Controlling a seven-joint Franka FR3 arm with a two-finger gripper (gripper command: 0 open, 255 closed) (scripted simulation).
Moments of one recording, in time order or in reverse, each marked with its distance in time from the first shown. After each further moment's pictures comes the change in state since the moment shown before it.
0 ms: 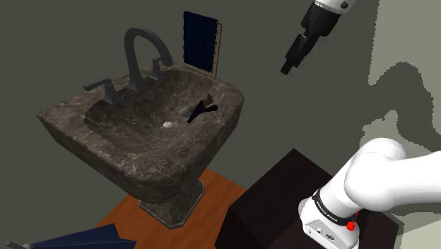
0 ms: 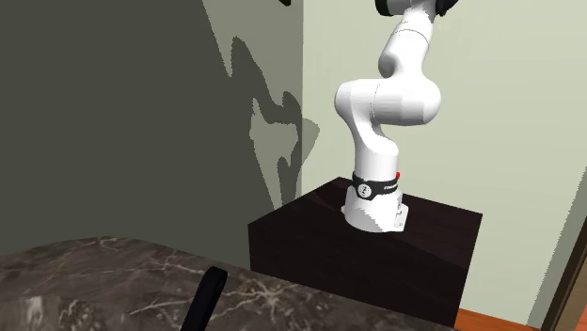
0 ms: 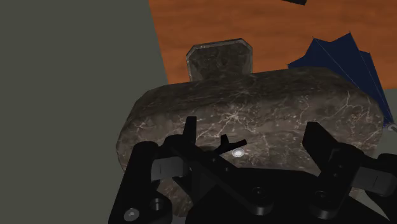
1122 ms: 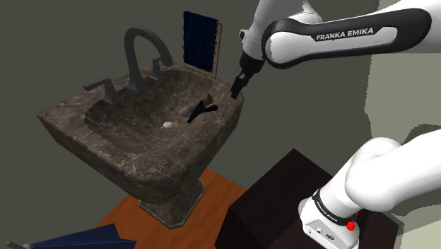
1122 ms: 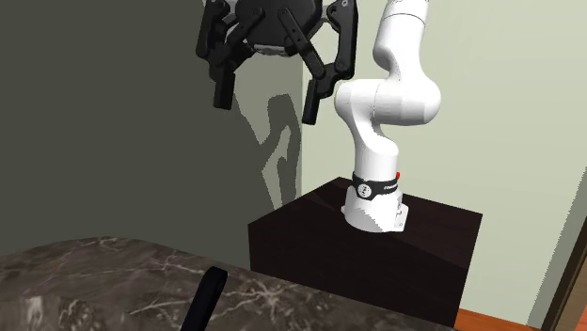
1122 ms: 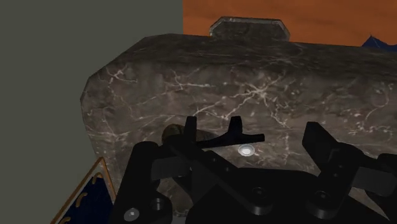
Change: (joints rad) arm 0.021 0.363 0.121 -0.120 -0.110 0.552 -0.034
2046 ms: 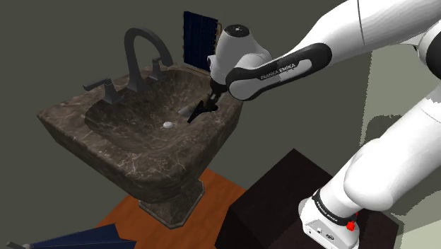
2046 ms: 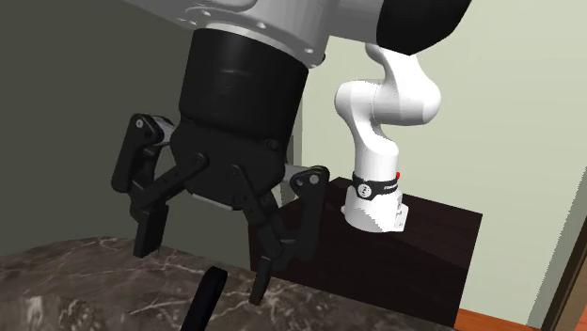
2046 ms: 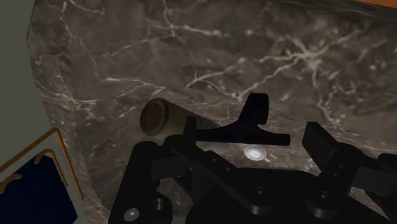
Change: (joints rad) arm -0.029 0.393 0.080 0.095 -0.252 0.326 0.117
